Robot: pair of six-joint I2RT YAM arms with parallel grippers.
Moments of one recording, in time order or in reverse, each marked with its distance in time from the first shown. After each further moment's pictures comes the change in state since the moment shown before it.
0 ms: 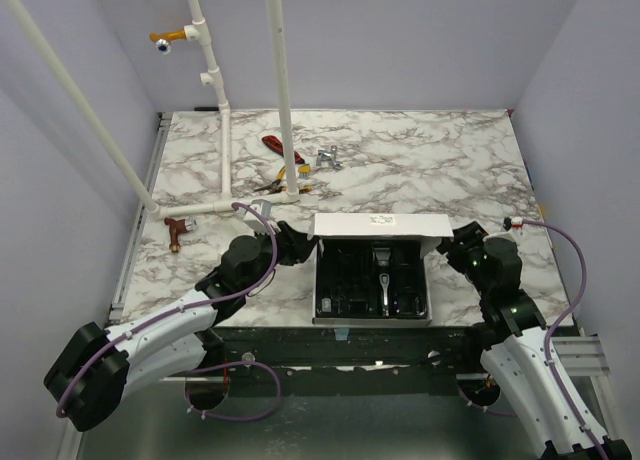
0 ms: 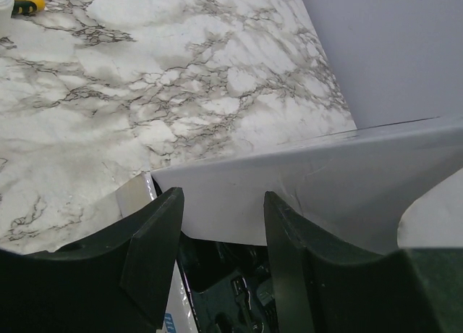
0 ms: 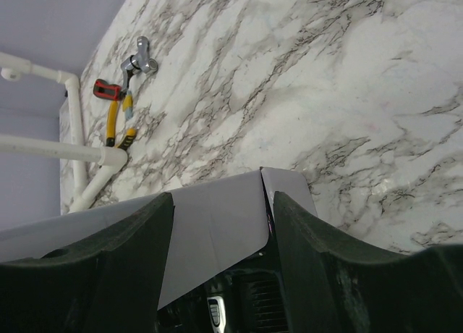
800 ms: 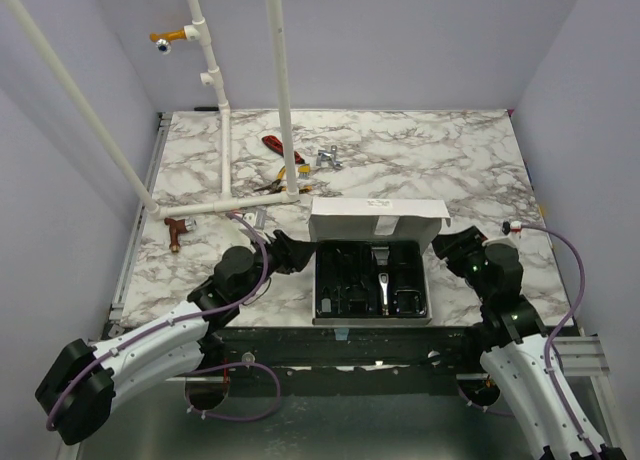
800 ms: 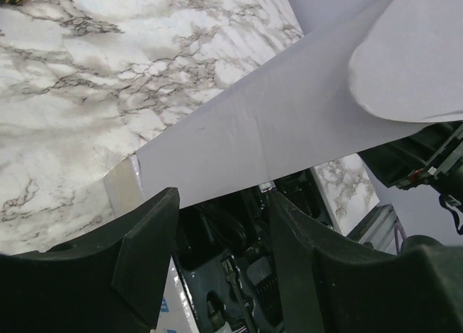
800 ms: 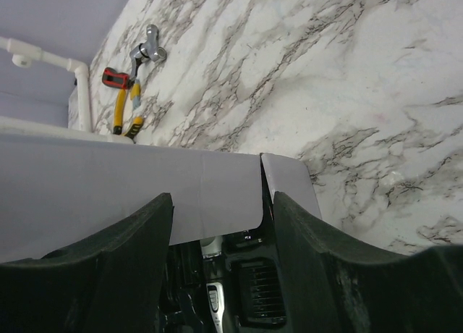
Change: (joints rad) left arm -0.037 -0.130 -0.044 -0.044 -0.024 0.003; right arm -0.002 -0.065 -0.027 -0.020 -0.035 -0.005
